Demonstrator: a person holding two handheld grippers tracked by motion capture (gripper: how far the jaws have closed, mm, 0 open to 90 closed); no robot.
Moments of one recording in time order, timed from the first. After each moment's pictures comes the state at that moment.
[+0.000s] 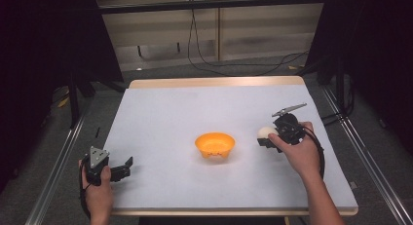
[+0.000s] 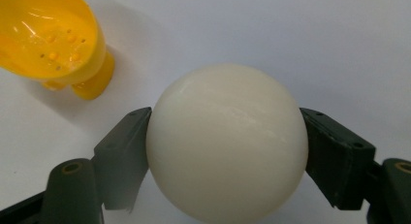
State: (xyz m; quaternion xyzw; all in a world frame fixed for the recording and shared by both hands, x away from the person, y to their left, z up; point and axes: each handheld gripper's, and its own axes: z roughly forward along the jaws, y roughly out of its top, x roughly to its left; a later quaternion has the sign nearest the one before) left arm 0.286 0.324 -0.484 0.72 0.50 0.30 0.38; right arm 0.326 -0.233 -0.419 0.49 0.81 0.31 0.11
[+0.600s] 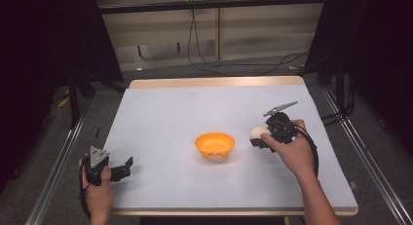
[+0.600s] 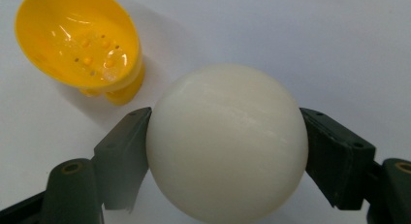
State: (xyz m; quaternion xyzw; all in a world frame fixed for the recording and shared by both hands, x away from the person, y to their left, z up) left arm 0.287 0.324 -0.484 0.72 0.50 0.30 0.38; right arm 0.328 -0.210 -0.409 0.47 0.82 0.30 0.10
